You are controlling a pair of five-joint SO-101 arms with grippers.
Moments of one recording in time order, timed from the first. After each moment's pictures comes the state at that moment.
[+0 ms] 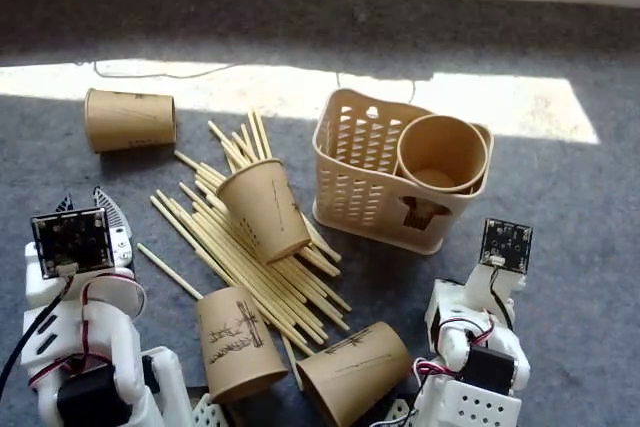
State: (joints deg) left arm -25.6 -99.6 66.2 61.5 -9.6; right arm 11.6 -104.9 95.7 69.7 5.1
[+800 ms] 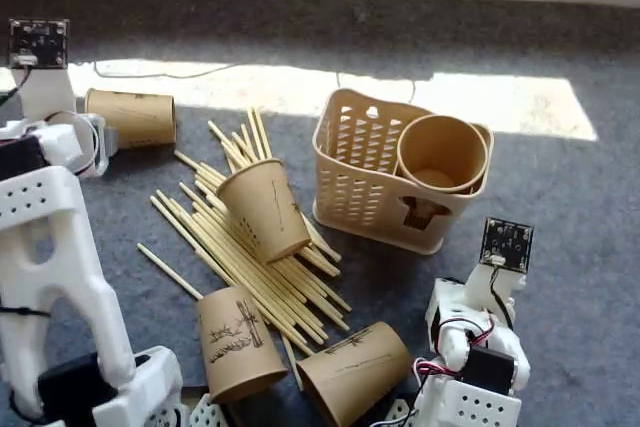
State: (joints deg) left arm -27.9 -15.5 15.7 61.2 -13.1; right arm 11.6 -104.9 95.7 69.3 5.1
